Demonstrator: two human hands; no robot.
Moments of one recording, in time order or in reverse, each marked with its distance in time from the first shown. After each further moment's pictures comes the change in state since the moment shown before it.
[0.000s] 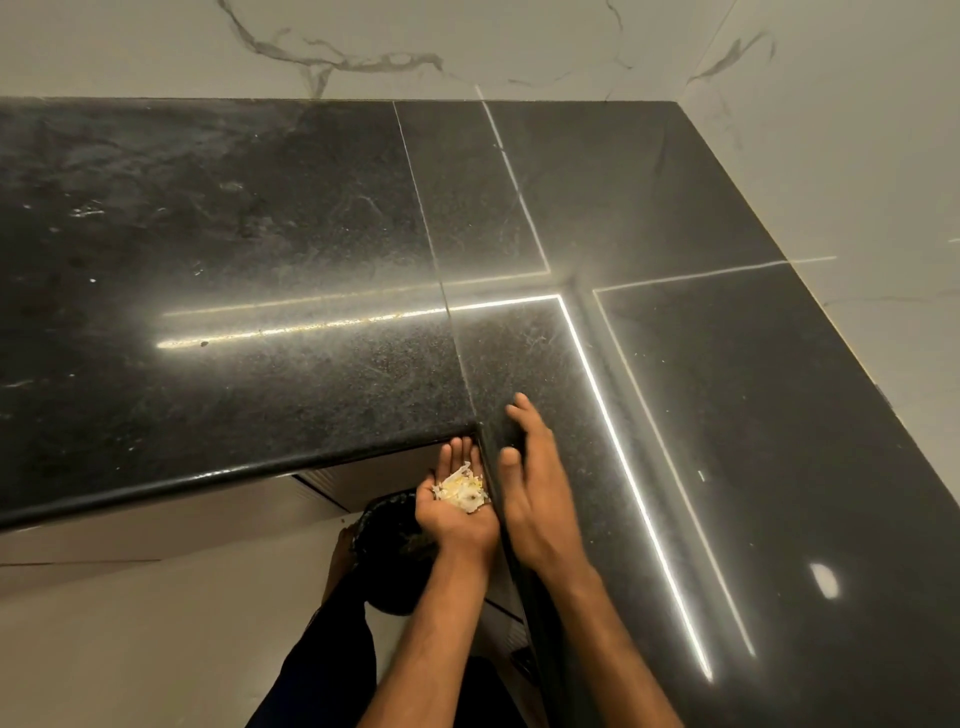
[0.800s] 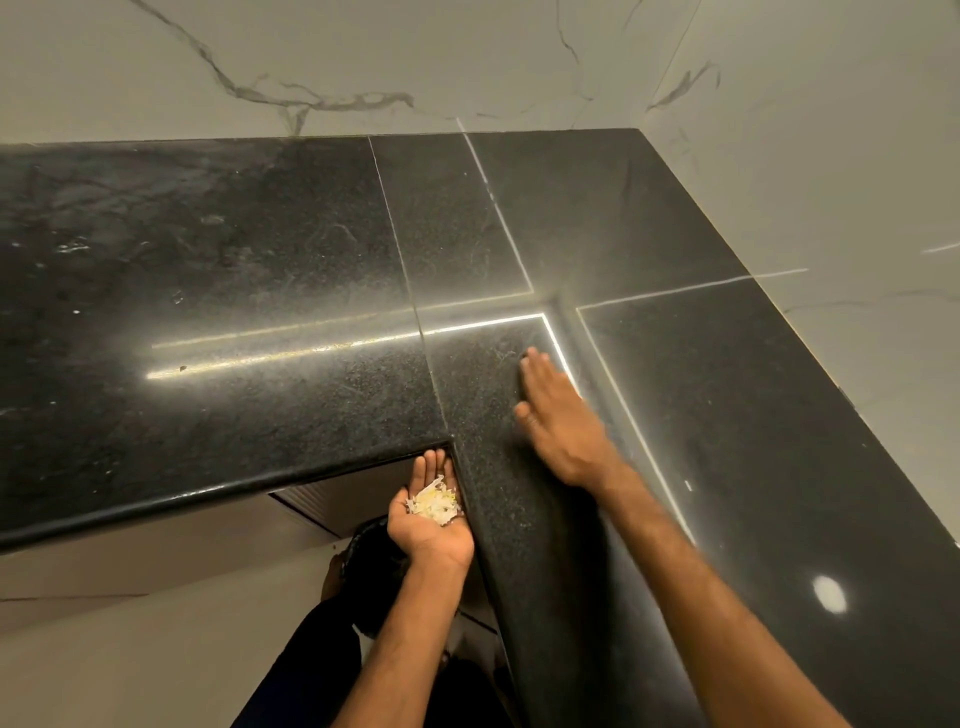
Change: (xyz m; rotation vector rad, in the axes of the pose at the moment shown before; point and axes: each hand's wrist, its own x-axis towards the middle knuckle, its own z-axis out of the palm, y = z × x) left_hand -0.008 -0.005 0.000 0.130 -0.025 0.138; right_hand 0.090 0.046 -0.079 -0.624 -0.335 -0.126
